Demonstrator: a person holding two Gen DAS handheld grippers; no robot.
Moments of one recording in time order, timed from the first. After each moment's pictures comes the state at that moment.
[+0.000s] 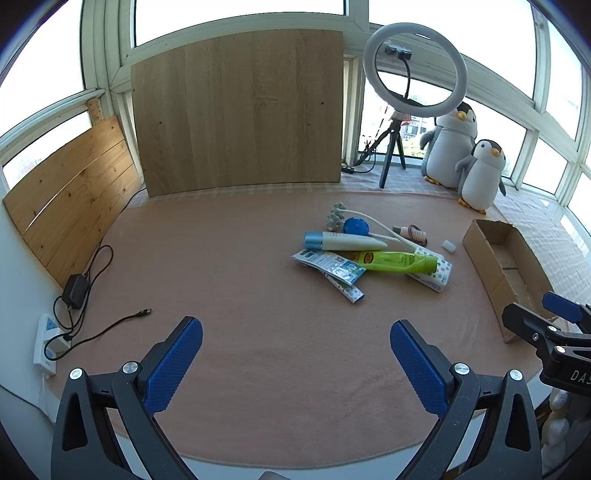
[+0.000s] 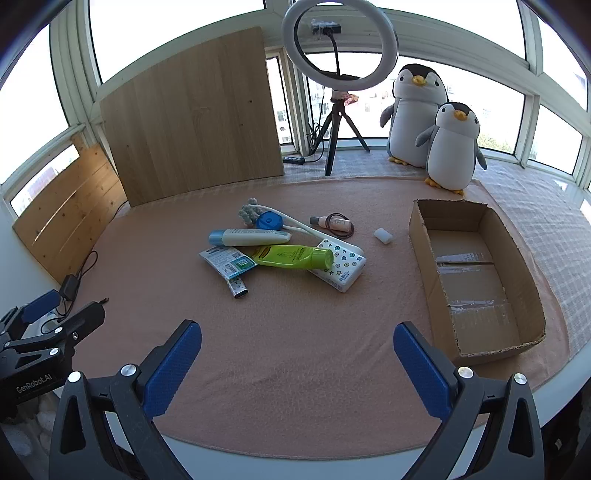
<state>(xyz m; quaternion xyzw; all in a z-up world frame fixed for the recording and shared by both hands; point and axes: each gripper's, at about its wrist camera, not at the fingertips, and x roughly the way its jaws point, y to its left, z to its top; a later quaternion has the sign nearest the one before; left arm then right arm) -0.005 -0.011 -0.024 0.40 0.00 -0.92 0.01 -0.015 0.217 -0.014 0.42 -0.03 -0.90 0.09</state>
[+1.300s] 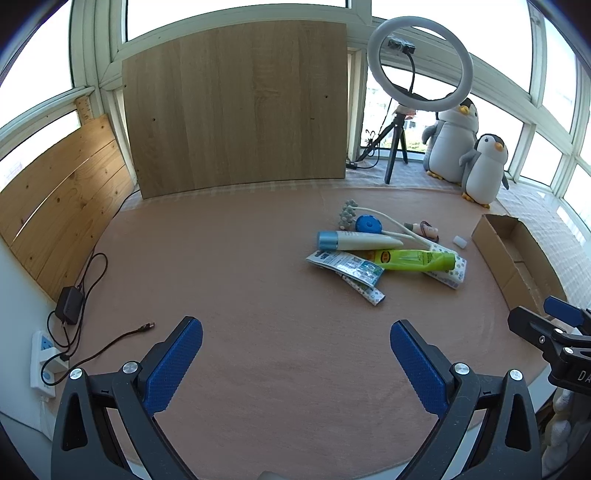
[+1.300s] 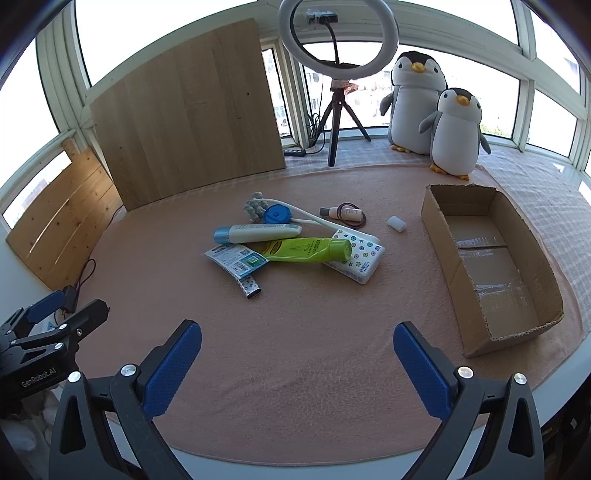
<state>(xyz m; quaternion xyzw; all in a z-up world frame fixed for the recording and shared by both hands) -0.029 -0.049 -0.042 0.40 -0.01 -0.92 -0.01 -0.022 0.192 -0.029 0.43 -0.06 -0.90 0.07</state>
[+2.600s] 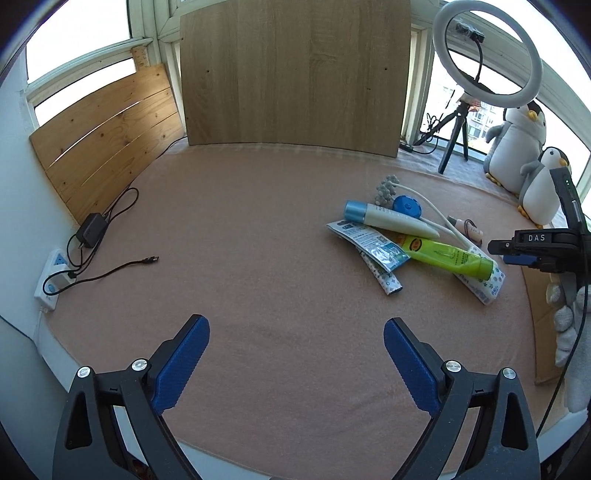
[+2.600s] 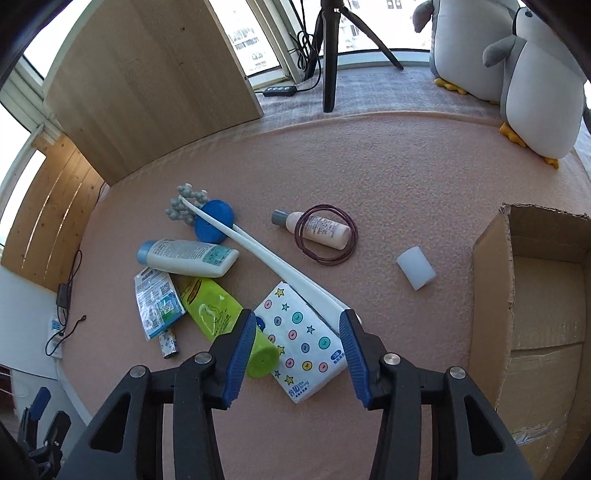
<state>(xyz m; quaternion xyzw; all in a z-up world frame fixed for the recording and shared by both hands) -0.041 0.005 -0.088 0.44 0.05 -0.89 0.13 -0.241 0.262 -0.123 0.58 -0.07 -0.79 0.18</state>
